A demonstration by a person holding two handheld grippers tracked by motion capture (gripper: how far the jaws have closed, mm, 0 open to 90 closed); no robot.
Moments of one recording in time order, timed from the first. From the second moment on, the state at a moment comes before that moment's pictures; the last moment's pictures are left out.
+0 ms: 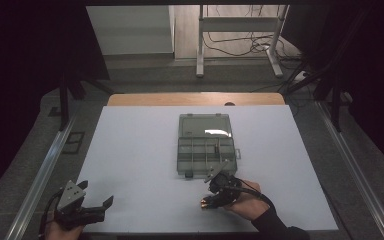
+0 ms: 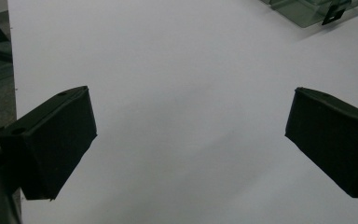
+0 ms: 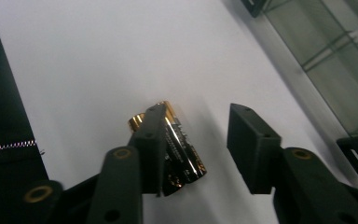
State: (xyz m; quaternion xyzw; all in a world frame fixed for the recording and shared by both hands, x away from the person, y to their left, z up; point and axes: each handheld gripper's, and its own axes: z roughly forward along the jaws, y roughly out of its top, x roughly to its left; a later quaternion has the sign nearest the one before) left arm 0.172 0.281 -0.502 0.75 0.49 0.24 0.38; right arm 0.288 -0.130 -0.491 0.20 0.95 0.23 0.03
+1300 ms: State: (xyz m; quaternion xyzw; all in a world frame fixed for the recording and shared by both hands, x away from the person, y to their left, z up) left arm 0.172 0.280 -0.502 0.75 0.49 0.24 0.37; right arm 0.302 -0.143 -0.471 0.23 0.93 0.27 0.06
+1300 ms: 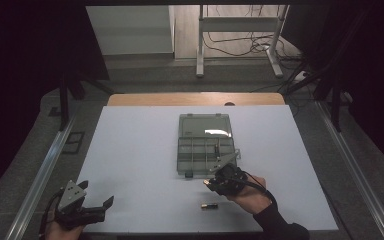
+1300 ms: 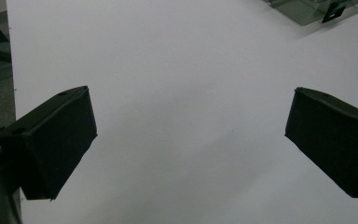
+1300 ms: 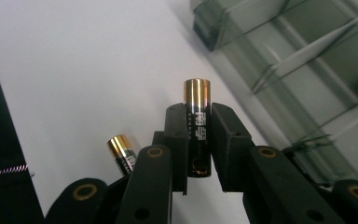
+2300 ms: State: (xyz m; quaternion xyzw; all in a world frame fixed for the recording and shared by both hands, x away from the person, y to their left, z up) left arm 0.174 0.281 -0.502 0.75 0.49 0.24 0.38; right arm 0.348 -0.154 -0.445 0.29 0.90 0.32 0.09
